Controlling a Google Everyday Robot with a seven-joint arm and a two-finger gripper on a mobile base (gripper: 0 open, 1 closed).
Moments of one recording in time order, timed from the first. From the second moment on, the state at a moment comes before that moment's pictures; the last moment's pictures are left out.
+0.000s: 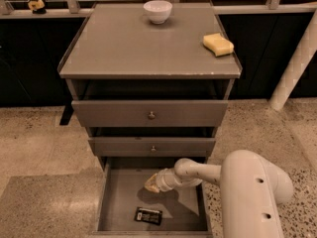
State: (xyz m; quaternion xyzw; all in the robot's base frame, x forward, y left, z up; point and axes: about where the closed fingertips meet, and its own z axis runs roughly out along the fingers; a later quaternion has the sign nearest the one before) arm 0.600 0.025 0.235 -0.53 0.76 0.26 0.27
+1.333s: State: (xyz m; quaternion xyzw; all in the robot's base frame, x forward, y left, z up) arm 0.560 0.016 0.210 -0.49 0.77 0.26 0.31
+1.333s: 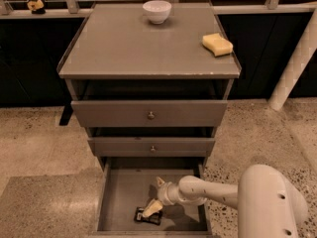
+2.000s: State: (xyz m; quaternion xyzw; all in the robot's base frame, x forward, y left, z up) arm 0.518 0.011 0.159 -0.43 0.78 0.28 0.36
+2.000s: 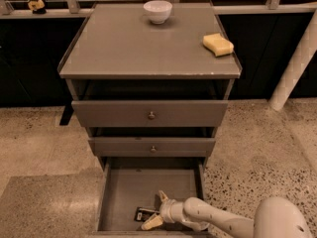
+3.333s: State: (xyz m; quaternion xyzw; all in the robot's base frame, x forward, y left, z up) arm 0.512 0.022 0.147 -0.44 0.78 0.25 0.36
